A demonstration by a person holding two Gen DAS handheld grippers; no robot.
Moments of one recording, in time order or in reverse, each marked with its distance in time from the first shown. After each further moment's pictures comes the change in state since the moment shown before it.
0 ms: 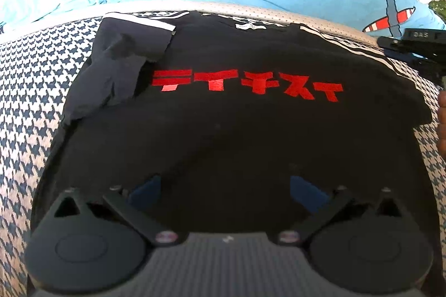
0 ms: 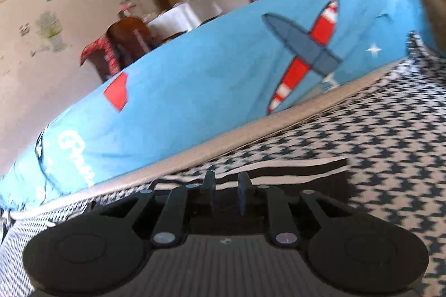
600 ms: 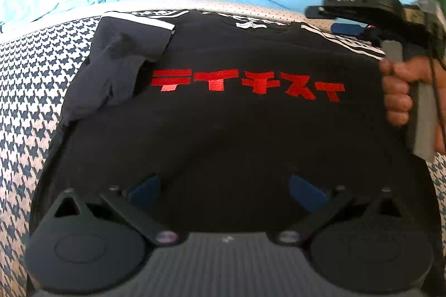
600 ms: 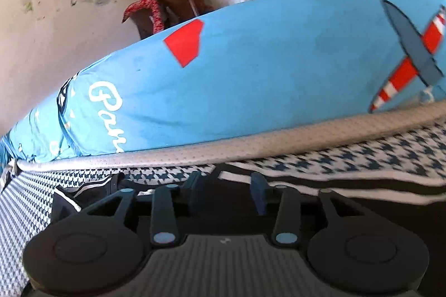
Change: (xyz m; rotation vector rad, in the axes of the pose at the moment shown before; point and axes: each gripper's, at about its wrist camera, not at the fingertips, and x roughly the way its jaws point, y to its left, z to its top) left arm 0.004 0.001 0.001 0.008 0.005 0.002; right arm 0.070 0.075 -0.012 -0.199 0.058 0.096
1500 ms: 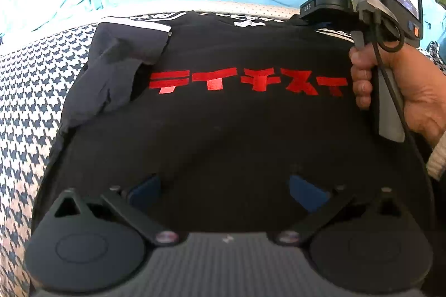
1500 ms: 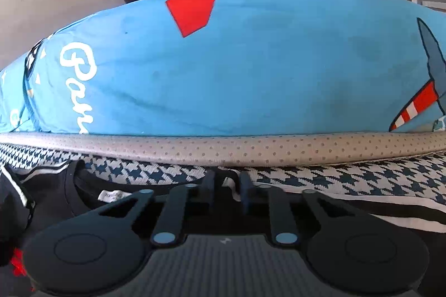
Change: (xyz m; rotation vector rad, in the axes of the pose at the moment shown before) left arm 0.004 -0.007 -0.002 0.041 -0.013 0.041; right arm 0.057 0.015 -0.010 -0.129 -0.005 -0.149
